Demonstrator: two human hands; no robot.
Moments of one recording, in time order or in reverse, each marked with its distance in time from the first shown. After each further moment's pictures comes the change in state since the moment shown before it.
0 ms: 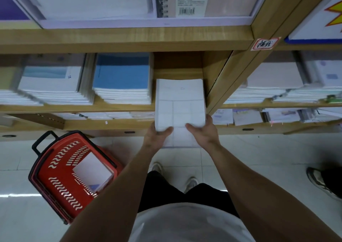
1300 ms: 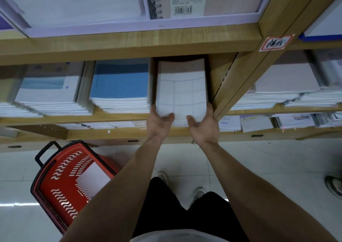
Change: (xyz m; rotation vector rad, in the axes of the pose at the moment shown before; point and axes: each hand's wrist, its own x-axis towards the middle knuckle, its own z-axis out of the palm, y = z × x) left_hand 0.034 0.068 0.009 0.003 0.232 0.010; right_hand 0.037 -0.025 0.026 -0.107 0.183 -0.200
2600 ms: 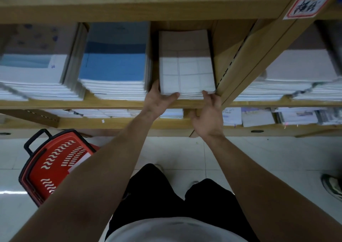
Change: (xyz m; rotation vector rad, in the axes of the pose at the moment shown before) left_hand 0.057 -0.009 0.006 0.065 -0.160 0.240; right_hand 0.005 0.013 -0.005 -0.203 -0.021 -0.251
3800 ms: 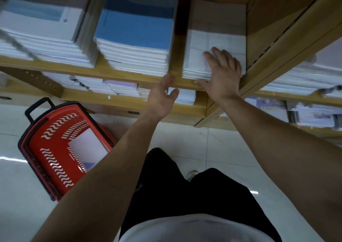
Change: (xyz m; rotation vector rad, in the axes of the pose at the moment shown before) left_hand -0.035 -0.082 -0.009 -0.134 0.066 0.047; right_hand 0.066 -0.009 0.030 -0.500 0.016 -0.401
